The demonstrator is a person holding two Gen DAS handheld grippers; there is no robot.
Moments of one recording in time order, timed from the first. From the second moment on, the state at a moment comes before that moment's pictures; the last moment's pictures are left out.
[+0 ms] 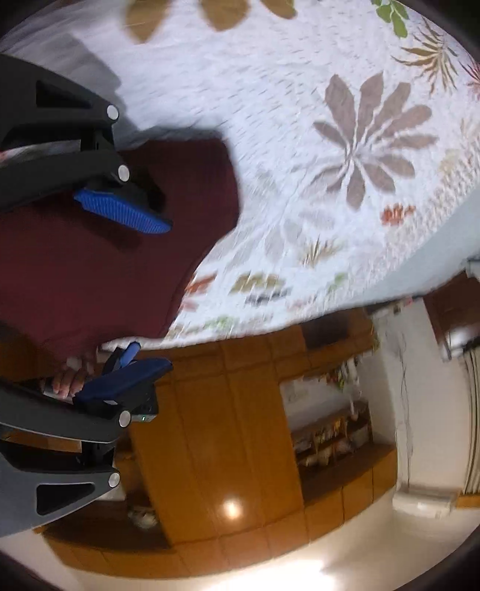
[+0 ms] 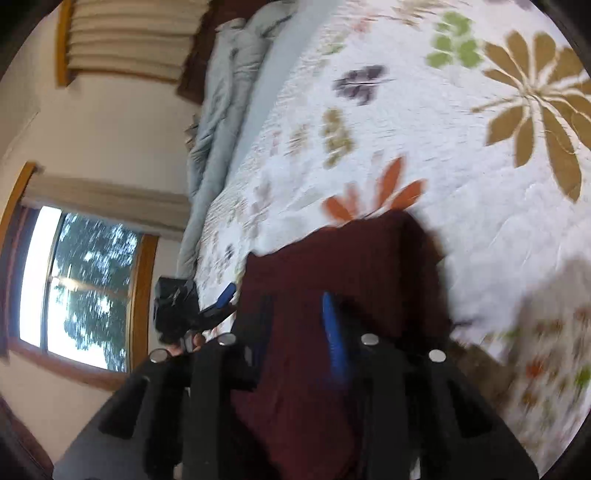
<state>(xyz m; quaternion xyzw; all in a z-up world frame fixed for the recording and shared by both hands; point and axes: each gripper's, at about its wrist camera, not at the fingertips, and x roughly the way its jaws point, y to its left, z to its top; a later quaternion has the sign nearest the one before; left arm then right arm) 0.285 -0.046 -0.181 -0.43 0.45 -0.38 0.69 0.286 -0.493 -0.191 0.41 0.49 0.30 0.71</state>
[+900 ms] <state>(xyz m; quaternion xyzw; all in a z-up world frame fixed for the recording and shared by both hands) 0.202 -0.017 -0.187 -0.40 0.46 -0.38 0.69 0.279 -0.449 -0.181 0.33 0.51 0.33 0.72</state>
